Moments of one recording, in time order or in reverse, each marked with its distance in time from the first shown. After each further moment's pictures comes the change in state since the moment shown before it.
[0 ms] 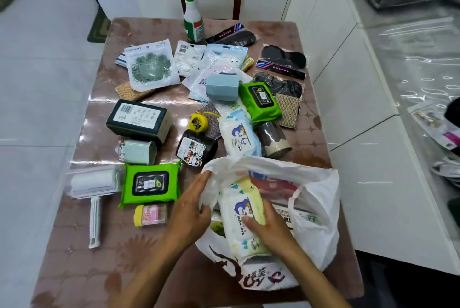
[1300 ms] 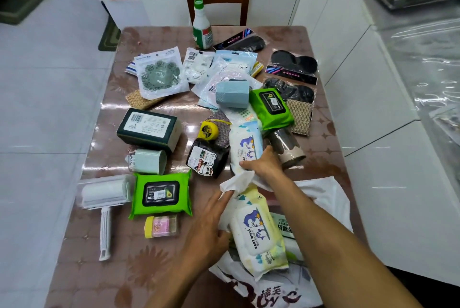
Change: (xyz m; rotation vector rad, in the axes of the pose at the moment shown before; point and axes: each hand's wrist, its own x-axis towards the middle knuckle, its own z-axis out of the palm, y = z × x) left_hand -0.007 -0.008 0.007 -0.026 -0.159 0.075; right_hand 0.170 -0.074 -0.019 -0.060 0.285 0.126
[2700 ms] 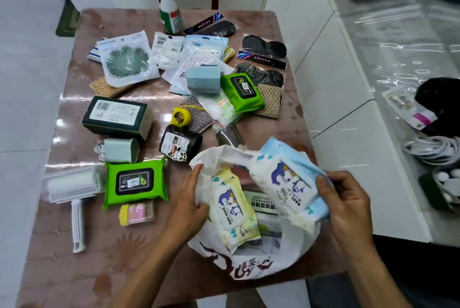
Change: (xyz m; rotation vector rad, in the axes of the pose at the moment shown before) left_hand 0.009 0.012 0.008 -0.086 0.086 -0.113; right_hand -0.190 0.109 -0.129 0.924 0.324 -0.280
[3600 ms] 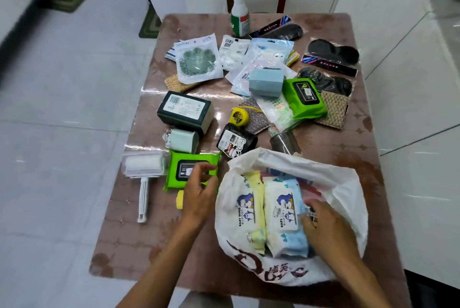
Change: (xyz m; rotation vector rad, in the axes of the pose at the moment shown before) left_hand -0.003 -0.026 -0.056 -0.237 0.374 -0.204; right_hand -0.007 0.071 0.061 -1.202 -0.478 -0.129
